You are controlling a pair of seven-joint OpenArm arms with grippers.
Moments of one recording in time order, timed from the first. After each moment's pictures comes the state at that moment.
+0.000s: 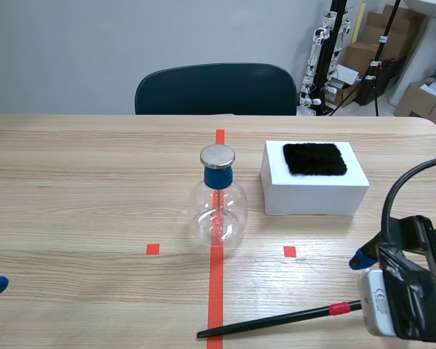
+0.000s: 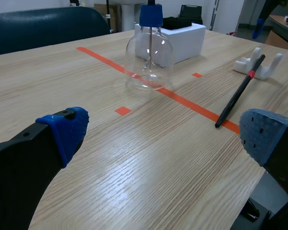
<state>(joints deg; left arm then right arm) 30.2 -29.7 -2.4 56.4 23.2 -37.0 -84.8 -25.0 64.5 -26.3 109.4 -6.1 26.4 -5.2</state>
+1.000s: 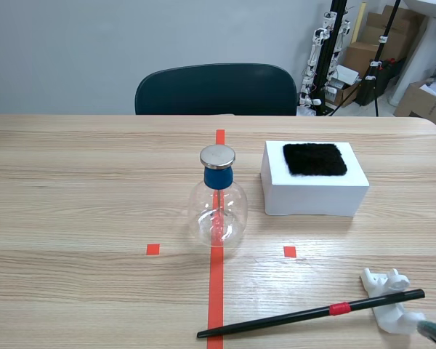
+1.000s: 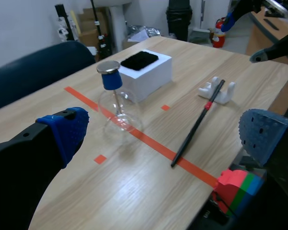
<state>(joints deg) 75.5 -29.3 -19.5 114.6 8.2 -30.3 -60.5 -57.5 40.2 28.9 112.9 -5.0 45.4 22.6</state>
